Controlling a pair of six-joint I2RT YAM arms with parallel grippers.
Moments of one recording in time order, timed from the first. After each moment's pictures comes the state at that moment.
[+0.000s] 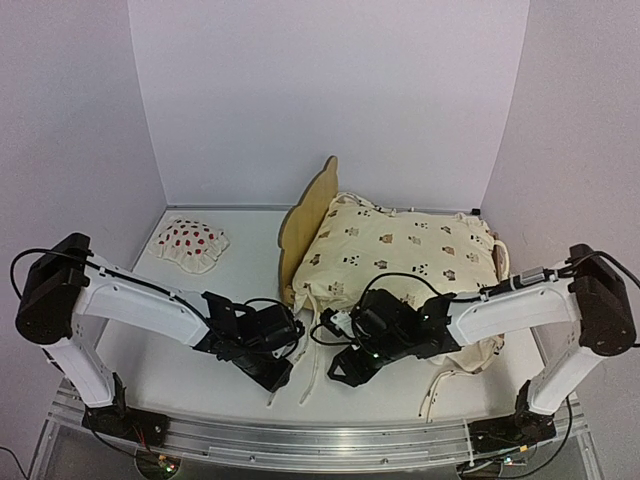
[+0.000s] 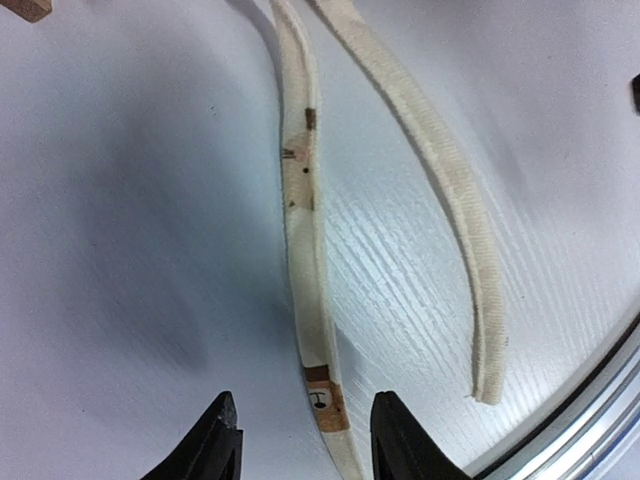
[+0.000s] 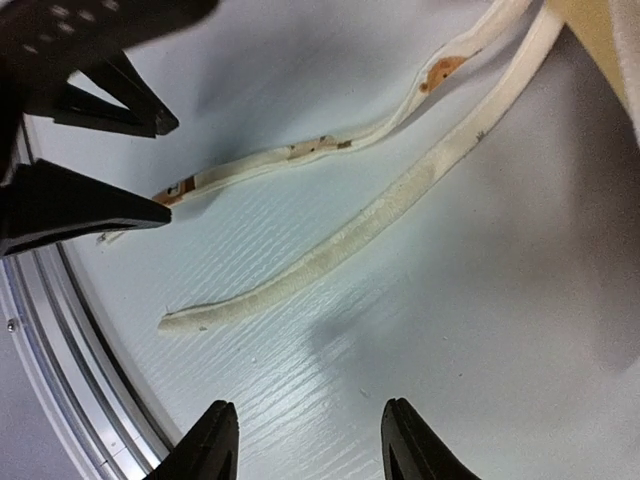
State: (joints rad) left arm -1.22 1.68 0.93 -0.47 -0.07 -0.55; right arm 1.13 1.65 0.89 -0.21 -0.08 0.36
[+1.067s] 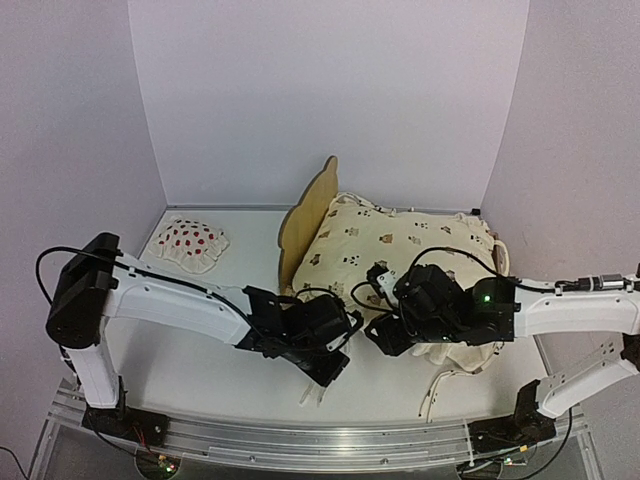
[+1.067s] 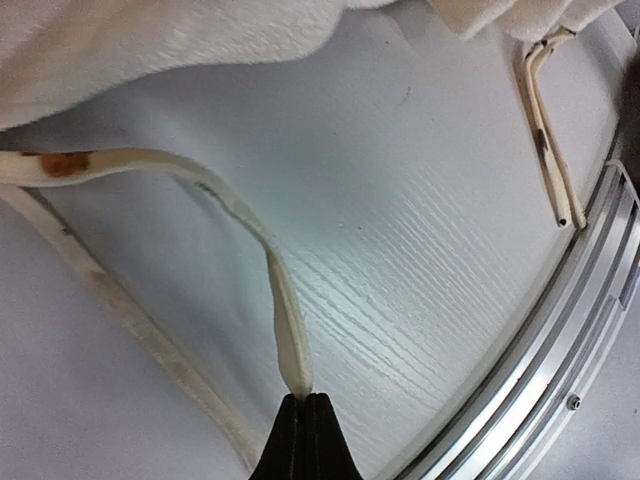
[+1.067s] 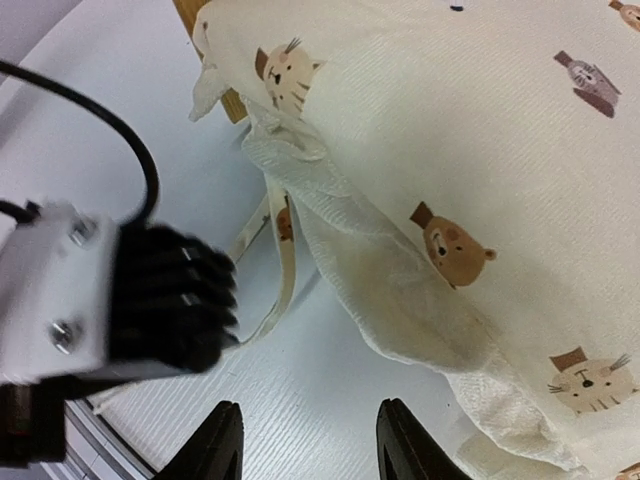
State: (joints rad) left arm -1.30 1.83 1.25 -0.43 -0.04 -0.50; right arm 1.13 1.31 0.88 -0.43 0.29 0.43
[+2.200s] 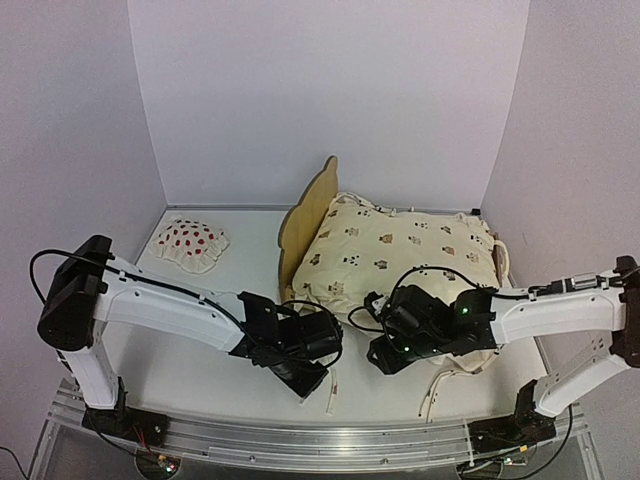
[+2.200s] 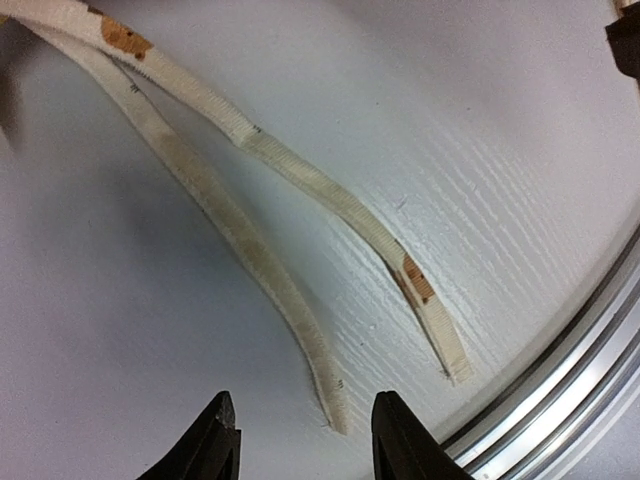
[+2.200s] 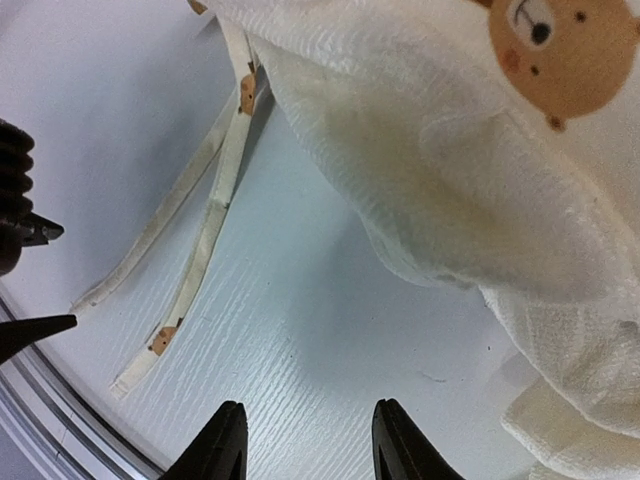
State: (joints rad) left arm -1.35 1.83 1.24 -0.64 -0.14 -0.56; right arm 1.13 1.41 0.82 -0.46 0.21 0.52
